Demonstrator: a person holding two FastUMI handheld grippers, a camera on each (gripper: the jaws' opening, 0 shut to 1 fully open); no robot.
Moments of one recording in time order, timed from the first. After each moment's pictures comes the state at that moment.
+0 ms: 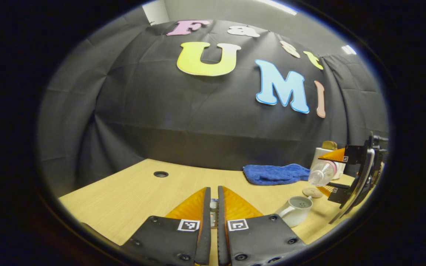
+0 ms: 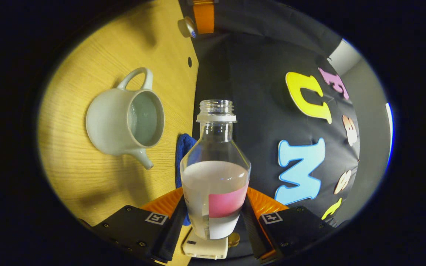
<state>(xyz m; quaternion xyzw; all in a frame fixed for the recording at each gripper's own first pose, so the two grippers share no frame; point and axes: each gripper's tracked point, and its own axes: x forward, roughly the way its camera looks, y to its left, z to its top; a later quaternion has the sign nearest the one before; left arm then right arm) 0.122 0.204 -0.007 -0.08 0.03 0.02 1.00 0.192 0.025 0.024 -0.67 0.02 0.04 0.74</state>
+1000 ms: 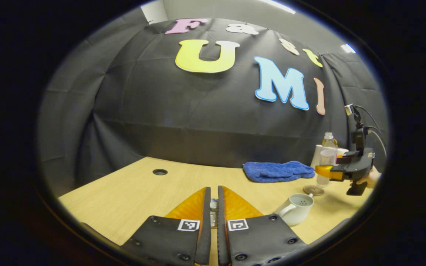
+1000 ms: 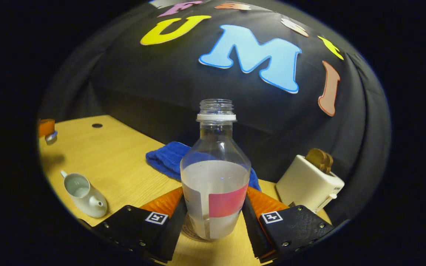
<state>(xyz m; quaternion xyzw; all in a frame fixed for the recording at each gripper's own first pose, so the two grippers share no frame) 0.125 0.201 -0.010 -0.08 0.04 0.02 1.00 0.244 -0.056 0.013 -0.11 0.11 0.00 0.99</state>
